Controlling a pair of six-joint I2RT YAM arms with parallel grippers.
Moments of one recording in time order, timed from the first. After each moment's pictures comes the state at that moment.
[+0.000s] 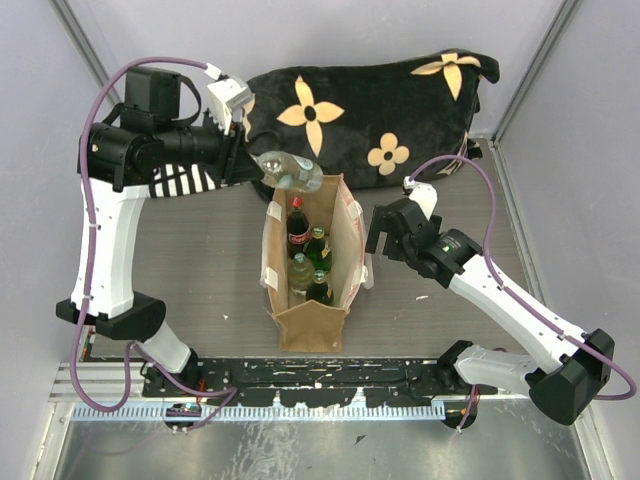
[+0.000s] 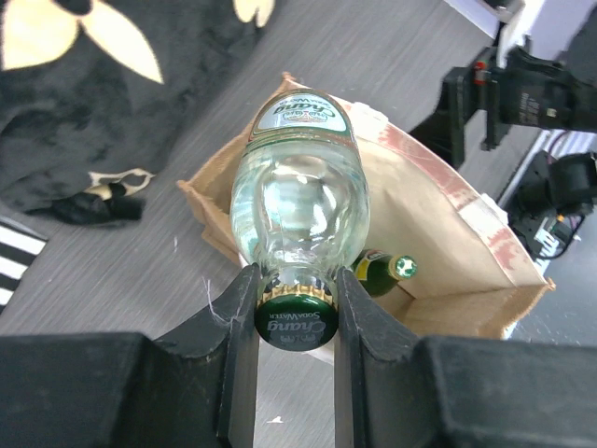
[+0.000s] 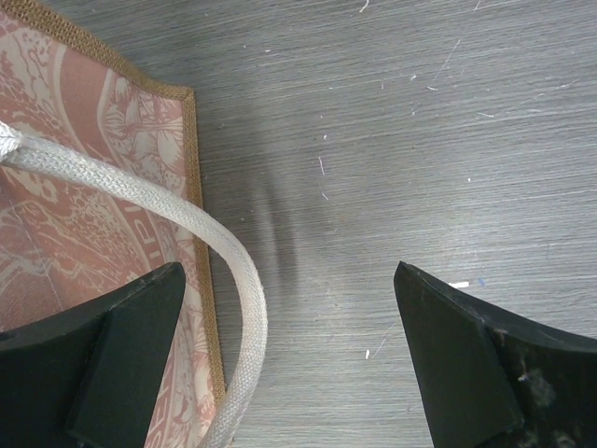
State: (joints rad) left arm -0.37 1.64 2.40 -1.40 0.60 0.25; right arm 0.67 1.11 1.05 -0.77 0.45 0.69
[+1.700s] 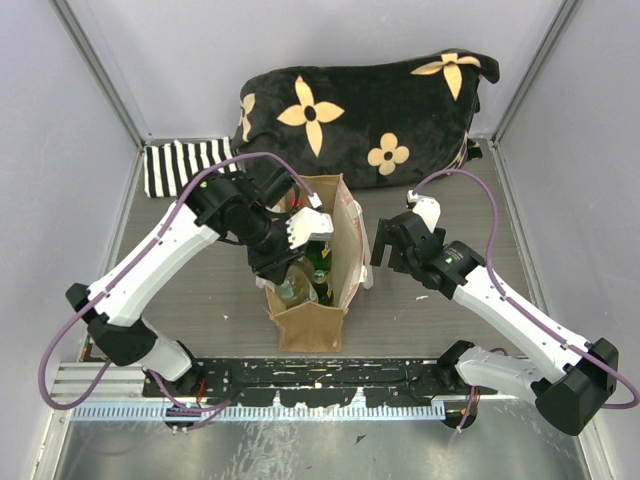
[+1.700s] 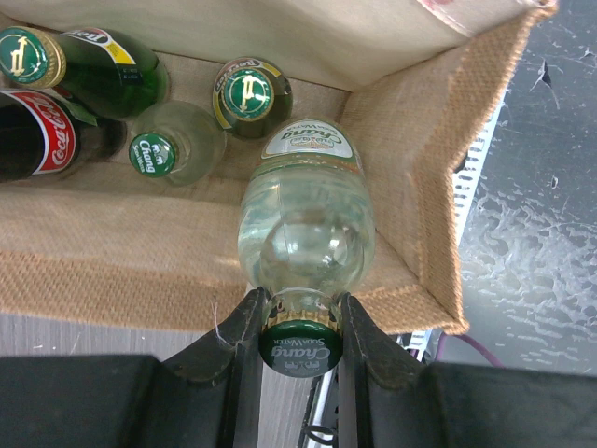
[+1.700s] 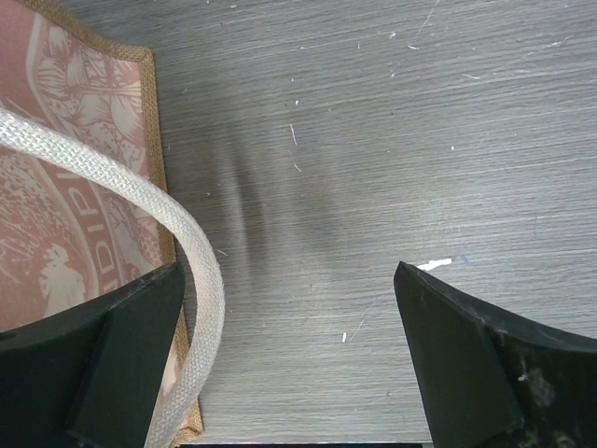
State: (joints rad) left arm -0.84 1.52 1.85 -1.55 0.35 0.49; right arm 0.66 1.05 0.94 -0.77 0.44 0.69
